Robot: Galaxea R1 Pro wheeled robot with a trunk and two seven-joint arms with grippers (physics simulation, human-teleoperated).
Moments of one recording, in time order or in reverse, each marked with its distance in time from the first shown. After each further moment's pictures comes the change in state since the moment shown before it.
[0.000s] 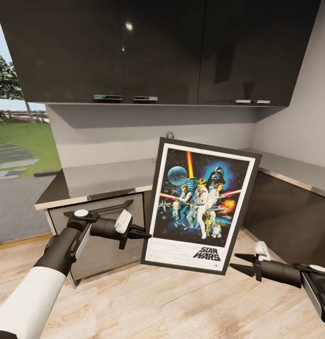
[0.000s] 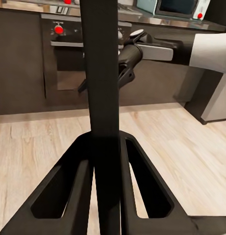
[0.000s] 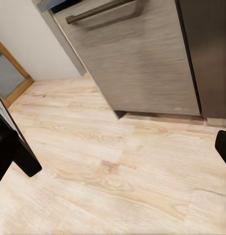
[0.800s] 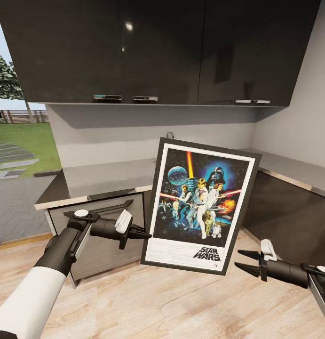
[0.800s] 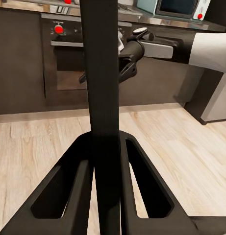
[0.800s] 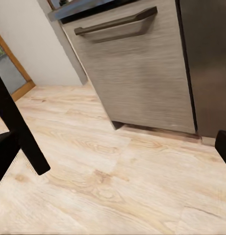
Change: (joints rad) left arm 0.000 0.000 0.001 0.001 -0.001 0.003 0.000; right arm 0.000 -0.005 -0.061 0.002 0.007 -0.094 0.064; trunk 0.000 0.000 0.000
